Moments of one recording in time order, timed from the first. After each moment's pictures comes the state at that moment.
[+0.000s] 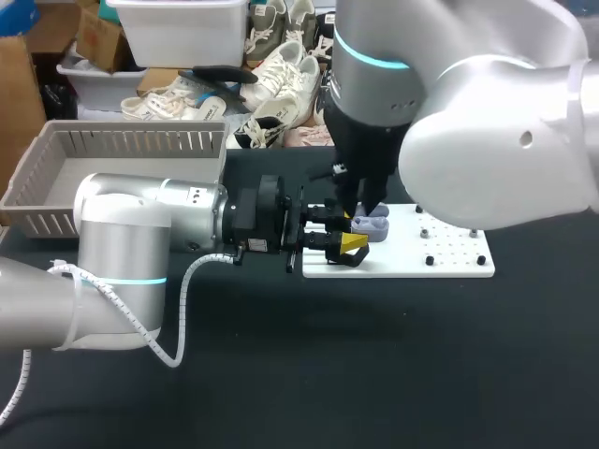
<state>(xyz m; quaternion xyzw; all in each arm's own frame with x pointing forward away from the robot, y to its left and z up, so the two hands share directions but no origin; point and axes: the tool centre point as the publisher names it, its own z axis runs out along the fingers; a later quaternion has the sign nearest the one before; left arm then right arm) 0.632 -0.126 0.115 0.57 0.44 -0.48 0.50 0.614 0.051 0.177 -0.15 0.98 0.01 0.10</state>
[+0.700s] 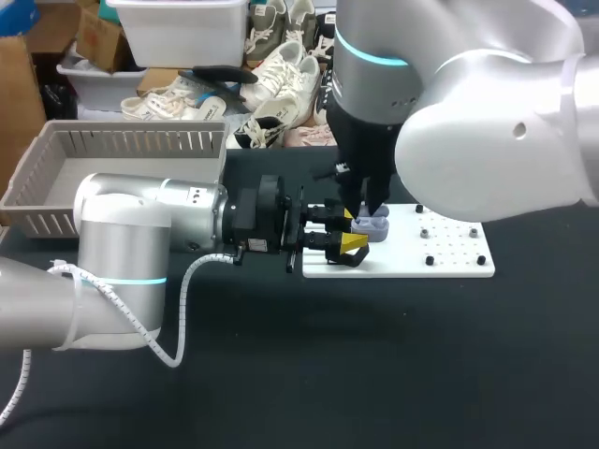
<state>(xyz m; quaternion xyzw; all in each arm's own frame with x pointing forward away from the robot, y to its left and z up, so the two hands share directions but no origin) 0.632 -0.126 0.115 0.57 0.44 -0.48 0.50 0.619 0.046 0.173 -0.14 0.99 0.00 0.09</state>
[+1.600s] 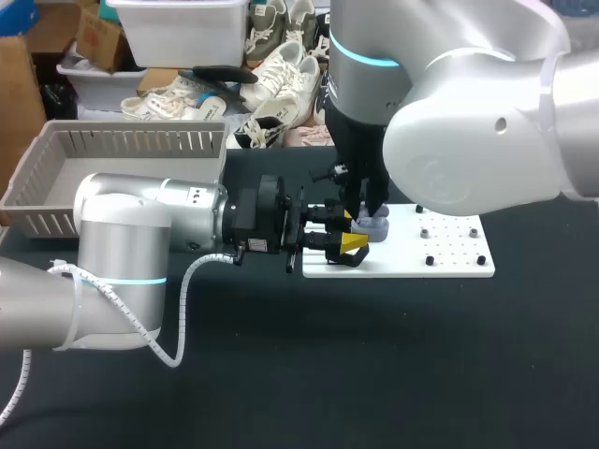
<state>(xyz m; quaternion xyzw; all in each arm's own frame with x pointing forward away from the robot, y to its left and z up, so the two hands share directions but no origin) 0.632 -0.126 0.115 0.57 0.44 -0.48 0.50 0.625 0.044 0.164 -0.14 0.99 0.00 0.08</state>
